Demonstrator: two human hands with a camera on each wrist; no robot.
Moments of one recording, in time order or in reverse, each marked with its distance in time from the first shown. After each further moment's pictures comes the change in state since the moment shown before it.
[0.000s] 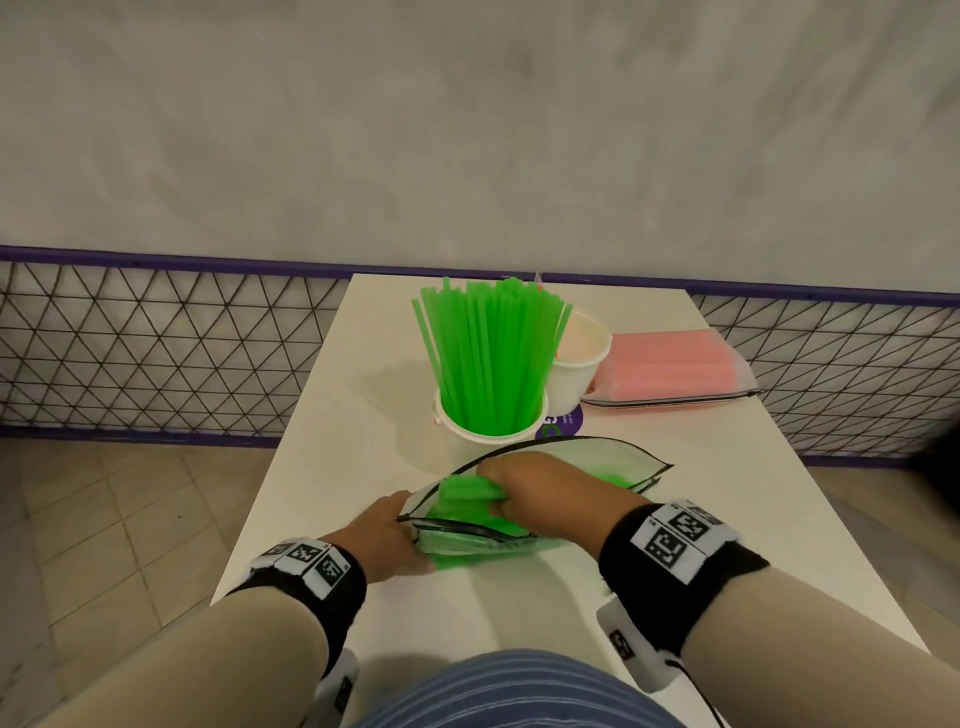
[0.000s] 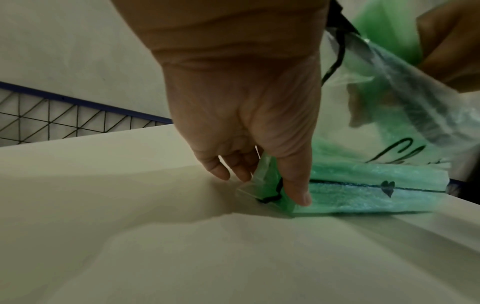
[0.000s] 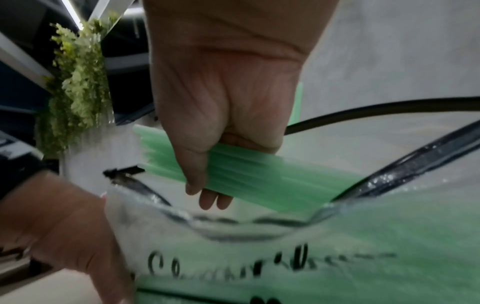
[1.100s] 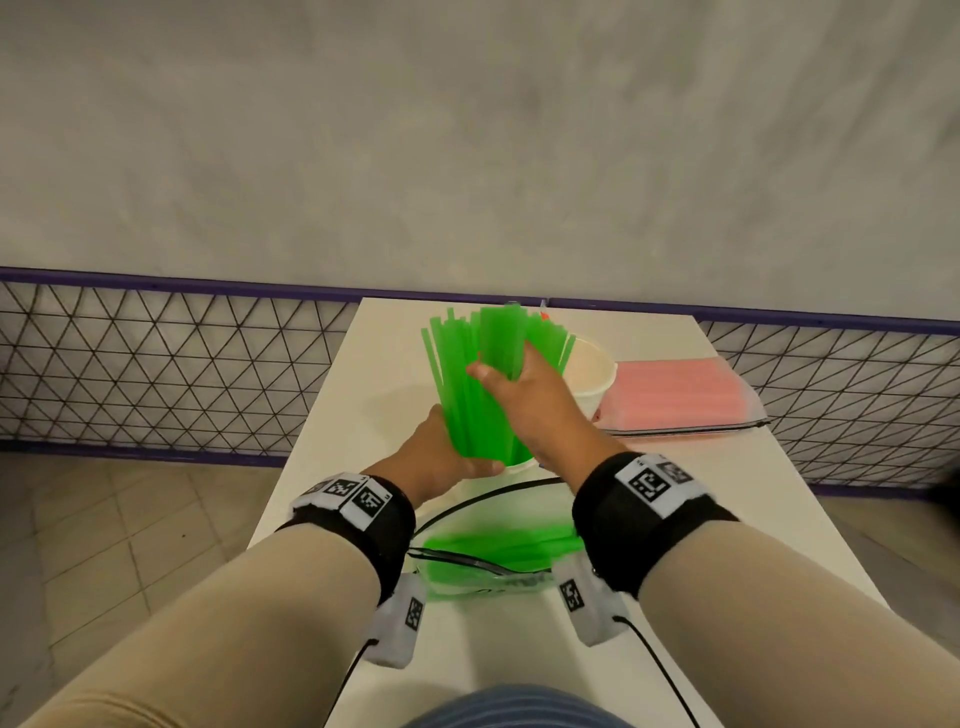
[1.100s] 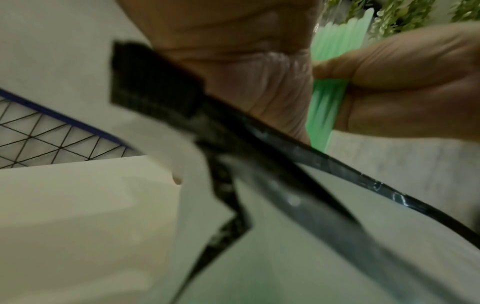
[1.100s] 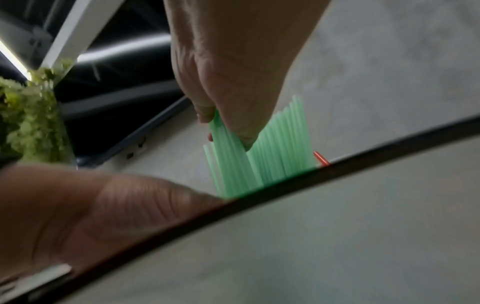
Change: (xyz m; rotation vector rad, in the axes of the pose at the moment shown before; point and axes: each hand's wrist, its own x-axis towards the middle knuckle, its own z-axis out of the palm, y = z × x) left_hand 0.058 0.102 -0.043 -0.411 0.206 0.079; right_hand 0.041 -0.020 -0.083 0.940 0.599 0.184
